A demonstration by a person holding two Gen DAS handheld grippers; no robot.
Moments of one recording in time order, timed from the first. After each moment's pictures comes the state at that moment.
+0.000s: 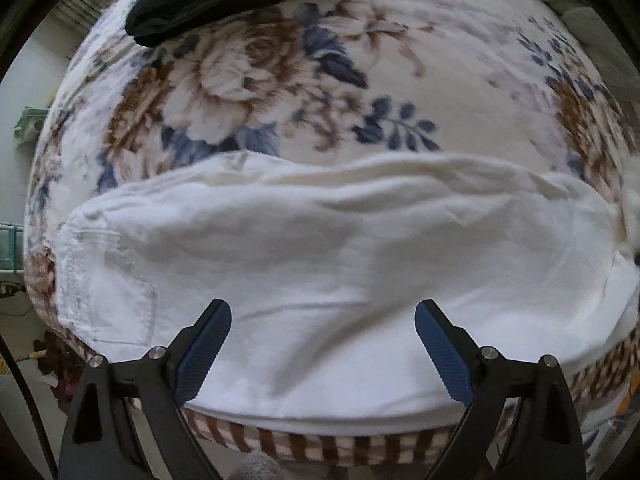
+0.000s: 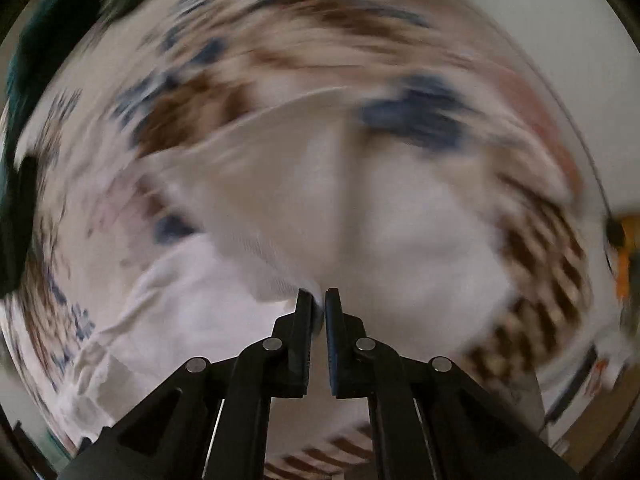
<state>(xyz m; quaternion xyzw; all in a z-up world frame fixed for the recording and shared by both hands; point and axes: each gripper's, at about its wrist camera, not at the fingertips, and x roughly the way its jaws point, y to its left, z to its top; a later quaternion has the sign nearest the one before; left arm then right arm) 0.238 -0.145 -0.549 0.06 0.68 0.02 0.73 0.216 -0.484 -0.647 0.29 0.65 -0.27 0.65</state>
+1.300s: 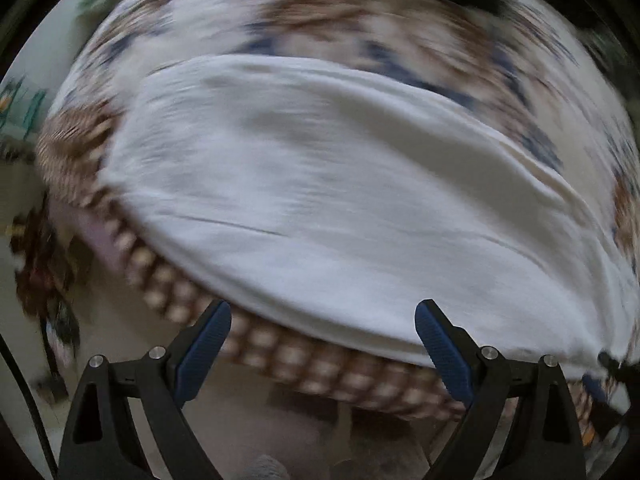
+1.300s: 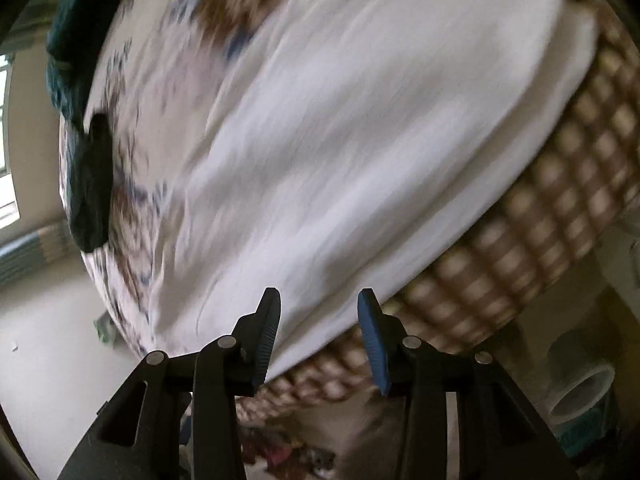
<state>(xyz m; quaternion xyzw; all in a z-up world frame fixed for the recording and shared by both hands) 0.170 0.046 -0.533 -0.09 0.68 0.17 0.71 0.101 -0.394 -0.658 0.50 0.65 -0.11 0.56</state>
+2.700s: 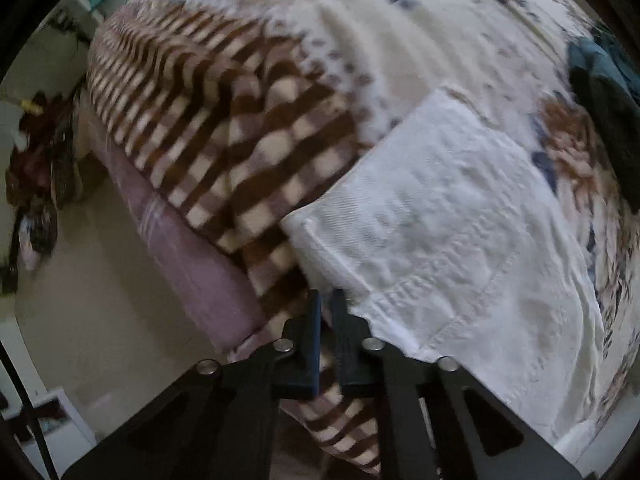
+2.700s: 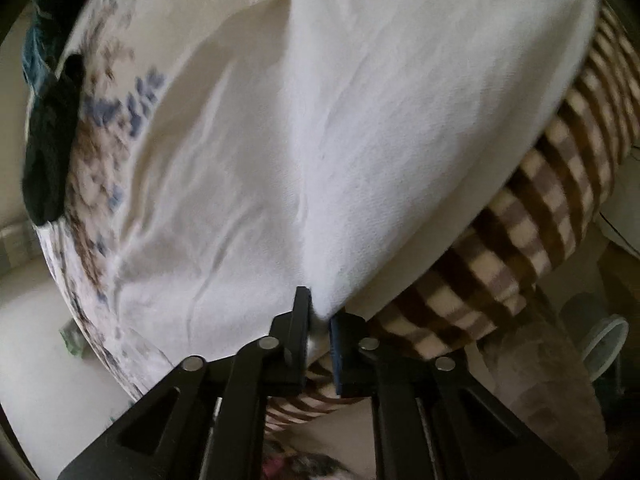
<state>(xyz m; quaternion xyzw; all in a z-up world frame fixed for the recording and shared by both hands) 0.133 0.305 -0.595 -0.27 0.64 0.28 0.67 0.128 -0.246 -0.686 0.45 0.69 -0.17 0.55</state>
